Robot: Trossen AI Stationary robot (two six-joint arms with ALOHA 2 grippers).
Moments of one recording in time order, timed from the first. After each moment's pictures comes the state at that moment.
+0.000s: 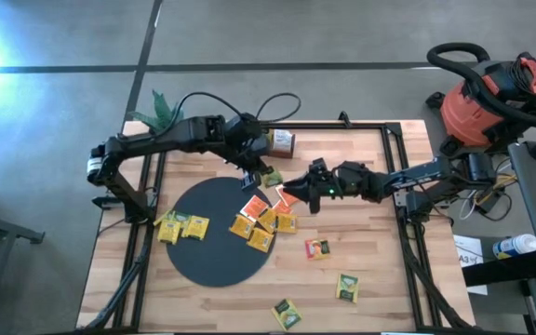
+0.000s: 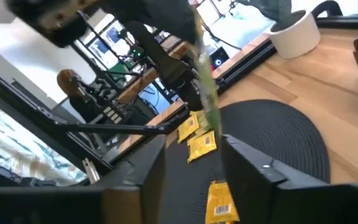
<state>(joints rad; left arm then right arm) 0.23 1.59 1.66 -0.91 0.12 -0.02 -0.08 1.42 0.58 0.76 -0.05 0.72</state>
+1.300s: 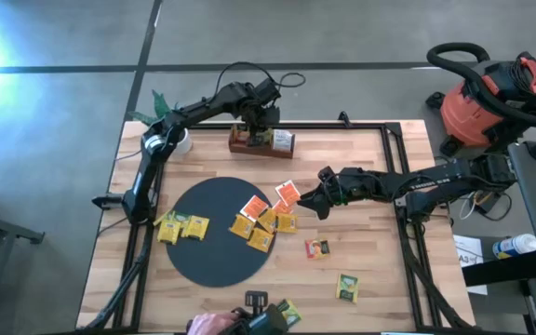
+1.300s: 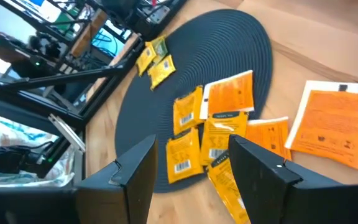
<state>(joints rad) 0.58 2.12 2.06 -1.09 -0.06 0.66 -0.04 1.25 0.56 0.26 -0.04 0.86</state>
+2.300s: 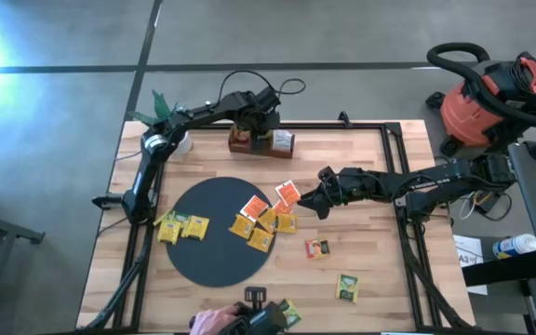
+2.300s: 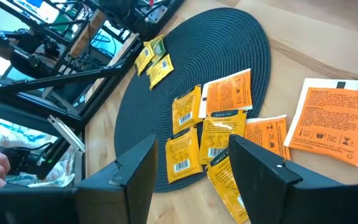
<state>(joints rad) 0.58 2.12 1.89 -0.89 -0.14 0.66 -0.04 1.25 0.56 0.26 -0.04 0.88</state>
